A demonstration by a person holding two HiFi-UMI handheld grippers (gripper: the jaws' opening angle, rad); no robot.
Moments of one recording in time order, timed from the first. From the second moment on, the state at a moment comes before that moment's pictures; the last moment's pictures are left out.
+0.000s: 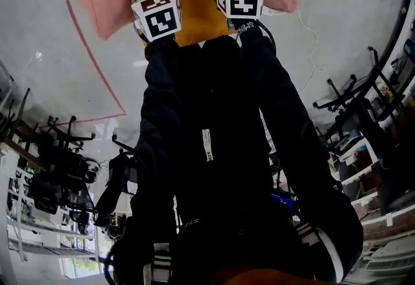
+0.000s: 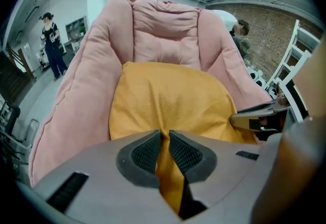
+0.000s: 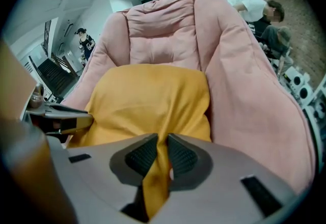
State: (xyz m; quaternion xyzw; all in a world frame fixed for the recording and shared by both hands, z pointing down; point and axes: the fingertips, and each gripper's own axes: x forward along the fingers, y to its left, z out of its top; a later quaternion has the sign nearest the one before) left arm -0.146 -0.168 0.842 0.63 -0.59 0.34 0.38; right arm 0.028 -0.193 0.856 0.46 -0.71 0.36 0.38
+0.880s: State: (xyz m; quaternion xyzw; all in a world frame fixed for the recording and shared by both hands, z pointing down) left arm -0.142 -0.158 0.779 0.64 -0.59 0.30 0.38; right arm 0.028 -0.184 0.785 0.50 -0.73 0.34 0.33
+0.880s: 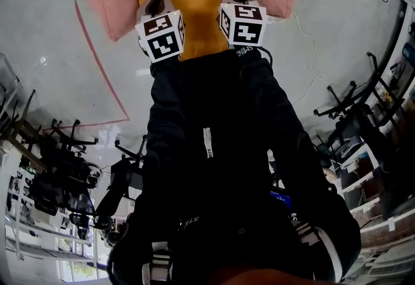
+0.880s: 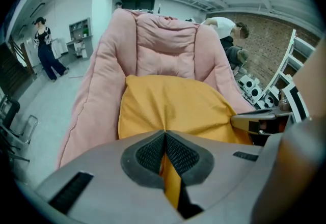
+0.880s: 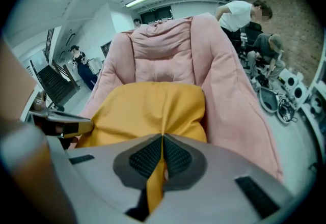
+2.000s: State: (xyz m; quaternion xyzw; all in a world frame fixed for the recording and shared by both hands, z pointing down) left arm -0.161 -0.293 0.577 0.68 -0.63 0.21 0.31; right arm 0.010 -0.321 0.571 0.55 -0.76 0.24 0.24
